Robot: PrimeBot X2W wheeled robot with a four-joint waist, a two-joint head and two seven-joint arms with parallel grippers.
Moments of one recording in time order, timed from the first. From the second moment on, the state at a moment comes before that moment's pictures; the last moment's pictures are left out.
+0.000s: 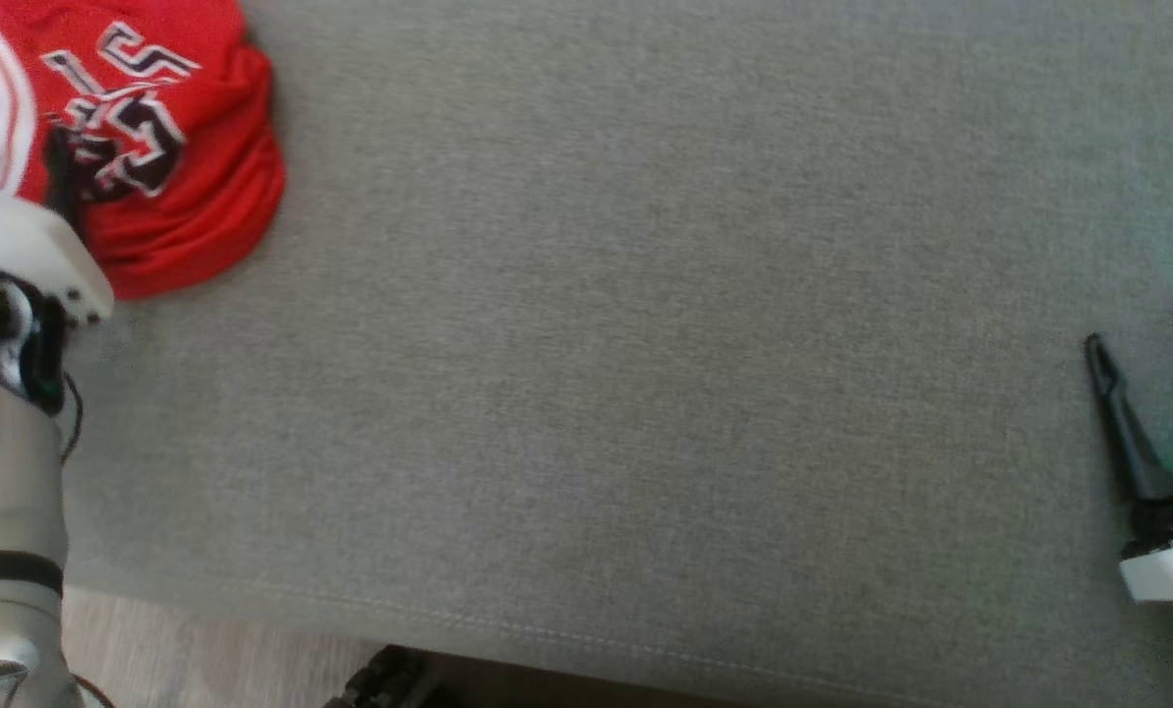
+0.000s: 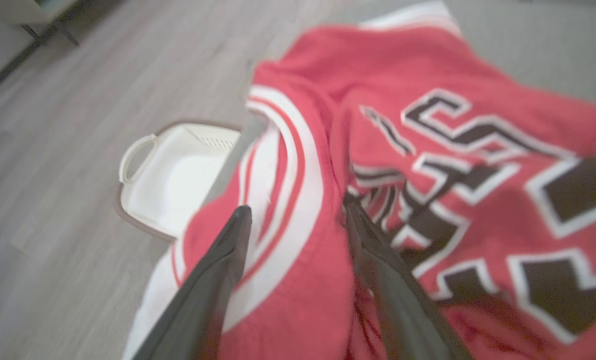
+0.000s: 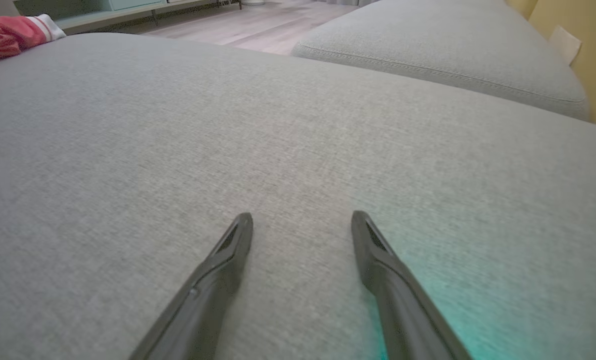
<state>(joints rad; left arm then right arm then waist) -0.80 0.29 0.08 0.92 -0.14 -0.08 -0.03 0.02 -0.50 0.05 0.04 0.24 0.13 -0.25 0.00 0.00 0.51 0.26</state>
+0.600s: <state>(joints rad) -0.82 0.37 0.04 0.91 -0.09 -0.07 -0.25 0.03 -0.45 0.10 0.08 0.24 0.13 -0.26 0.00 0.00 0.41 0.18</state>
